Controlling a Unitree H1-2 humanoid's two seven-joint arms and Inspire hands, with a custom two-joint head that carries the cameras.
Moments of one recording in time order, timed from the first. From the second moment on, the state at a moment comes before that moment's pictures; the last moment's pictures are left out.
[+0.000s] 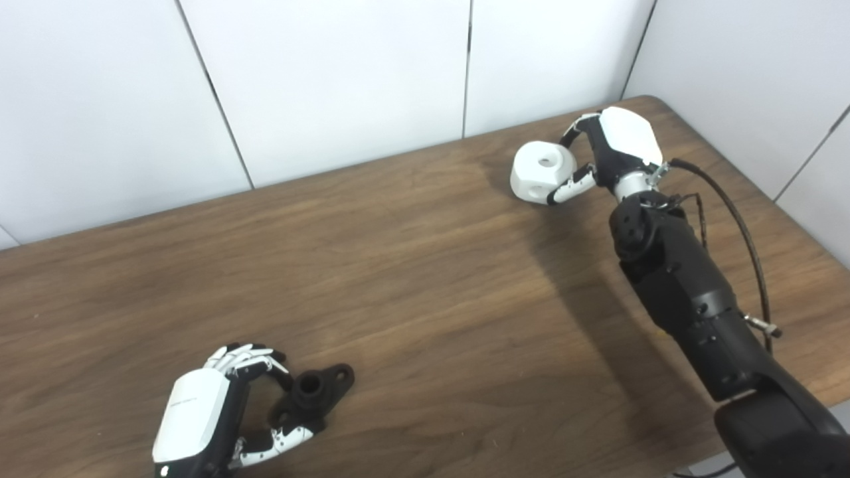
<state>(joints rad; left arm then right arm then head) 0.09 0.28 -0.28 -0.26 0.82 -0.02 -0.06 -0.39 -0.50 0.02 0.17 -0.78 0.41 -0.02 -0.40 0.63</state>
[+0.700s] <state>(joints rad) 0.10 0.28 -0.28 -0.28 0.84 -0.01 -0.07 -0.37 -0.49 0.03 -0.02 -0.69 0.43 0.01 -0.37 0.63</state>
